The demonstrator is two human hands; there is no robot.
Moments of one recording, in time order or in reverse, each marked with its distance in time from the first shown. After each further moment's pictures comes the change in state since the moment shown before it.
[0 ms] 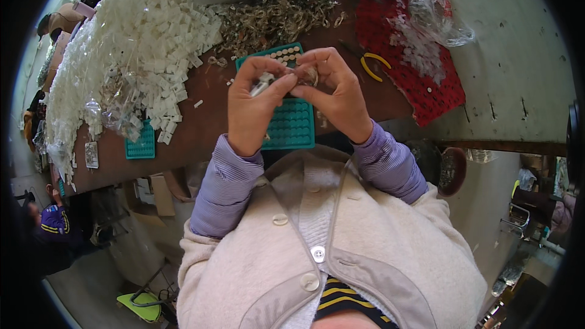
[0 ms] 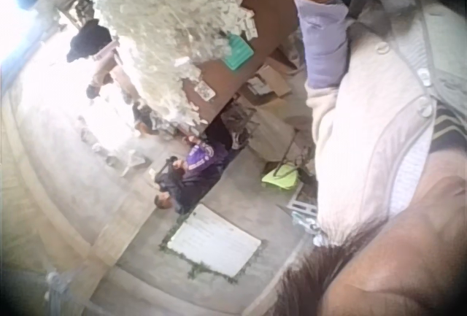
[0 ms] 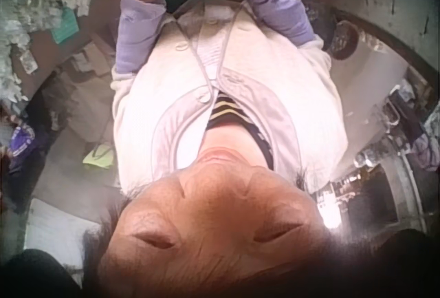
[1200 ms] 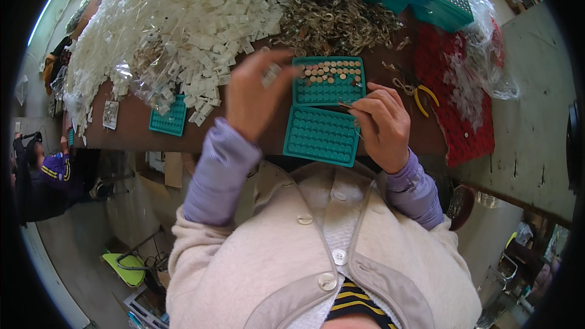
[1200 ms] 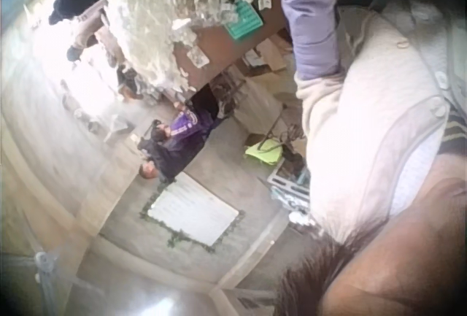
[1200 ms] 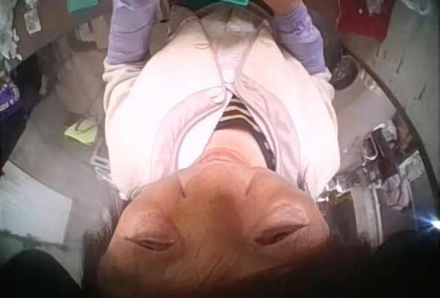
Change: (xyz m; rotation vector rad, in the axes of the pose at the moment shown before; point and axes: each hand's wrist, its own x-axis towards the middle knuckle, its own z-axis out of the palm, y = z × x) left_hand 0.023 0.013 -0.079 0.843 0.195 0.397; right_hand 0.012 -0.005 0.005 -0.723 -0.044 -0.527
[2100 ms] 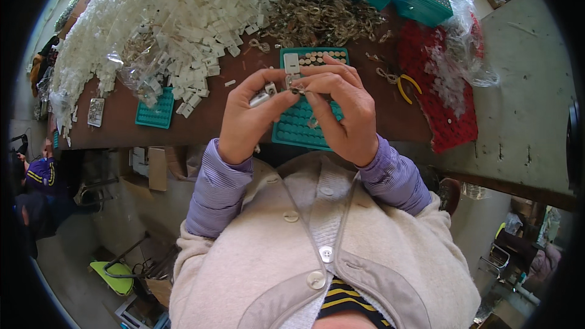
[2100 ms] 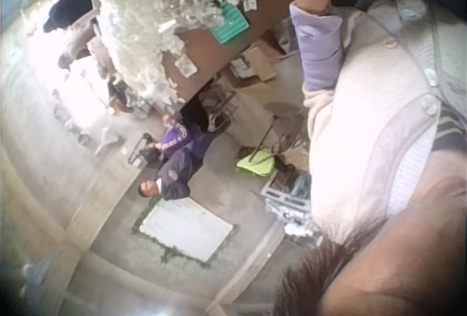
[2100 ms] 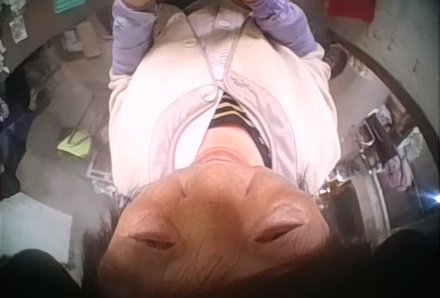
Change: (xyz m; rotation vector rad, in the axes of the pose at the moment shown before) left_hand -0.050 0.037 -0.017 -0.837 -0.196 -0.520; right_hand 0.032 -0.046 0.023 0.188 -0.001 -0.044
